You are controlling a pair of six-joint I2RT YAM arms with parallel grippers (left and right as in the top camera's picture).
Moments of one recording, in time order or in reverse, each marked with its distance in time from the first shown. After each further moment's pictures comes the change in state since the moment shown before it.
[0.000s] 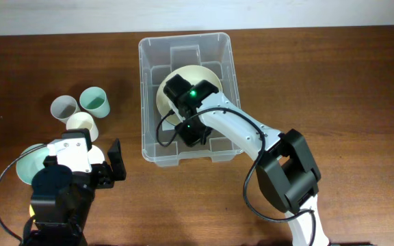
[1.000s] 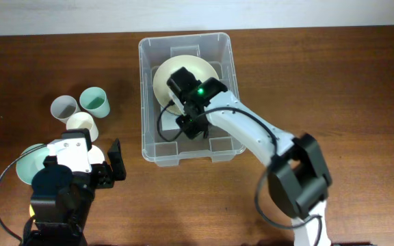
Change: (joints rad) left arm 0.000 0.000 0.000 0.000 -0.003 0.000; right arm -0.008 -0.104 -0.008 0.076 0.035 -0.058
